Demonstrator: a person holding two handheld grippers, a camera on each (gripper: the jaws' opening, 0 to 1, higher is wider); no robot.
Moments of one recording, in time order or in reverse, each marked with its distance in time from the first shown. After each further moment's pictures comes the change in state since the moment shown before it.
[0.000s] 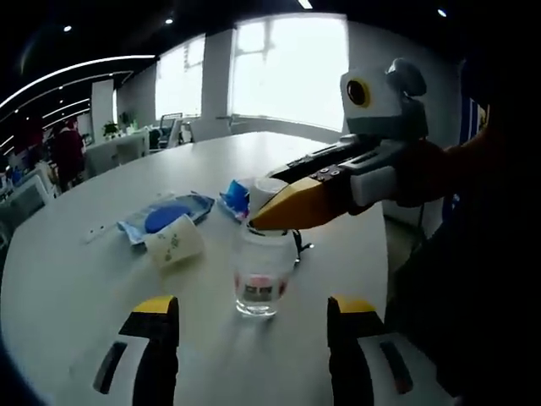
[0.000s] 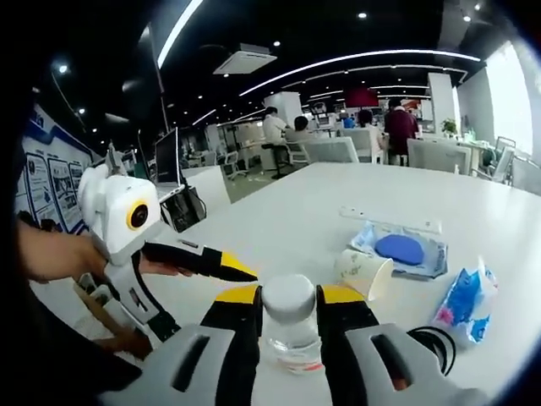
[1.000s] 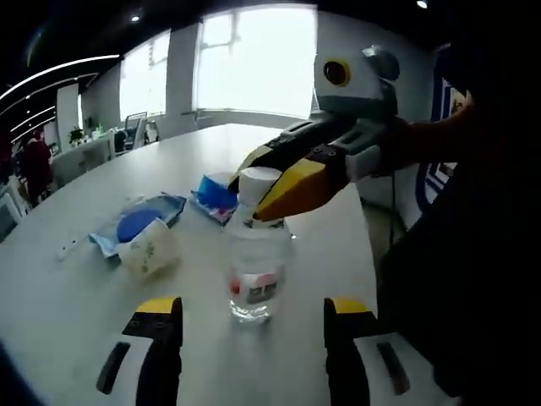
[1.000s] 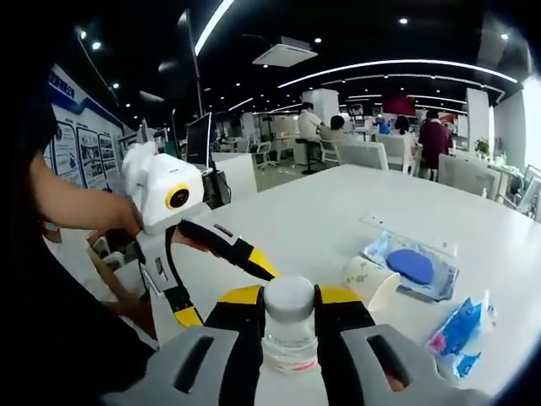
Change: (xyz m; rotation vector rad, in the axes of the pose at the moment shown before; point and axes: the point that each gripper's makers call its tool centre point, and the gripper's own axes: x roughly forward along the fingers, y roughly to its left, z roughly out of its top) left arm 0.023 -0.006 0.005 0.096 0.027 -0.183; right arm -0.007 -0.003 0.000 -0.150 0.025 0.165
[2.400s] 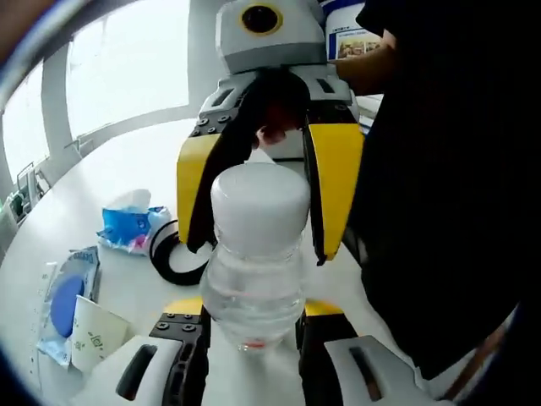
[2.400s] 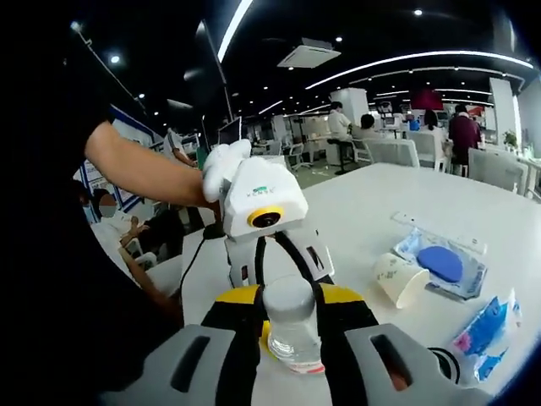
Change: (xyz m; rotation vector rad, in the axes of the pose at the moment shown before) left arm 0.048 -0.026 0.002 0.432 0.096 -0.458; right arm -0.010 0.023 0.000 0.045 -0.025 0.168
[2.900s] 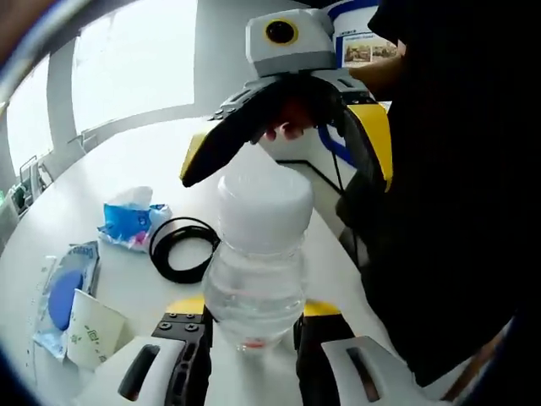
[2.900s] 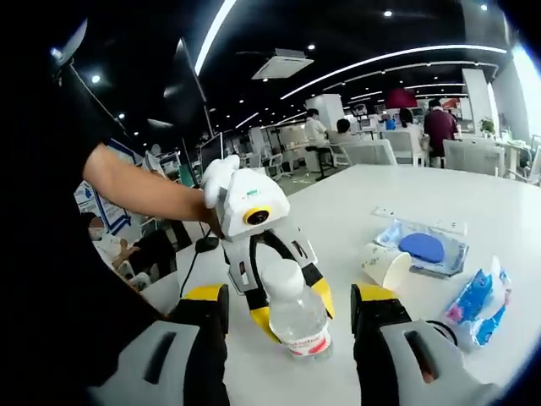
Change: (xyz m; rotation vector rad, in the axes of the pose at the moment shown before) left arm 0.000 -0.004 0.002 -0.027 -0.005 0.001; right arm -0.035 -0.008 -0.010 0.096 -0.049 -0.100
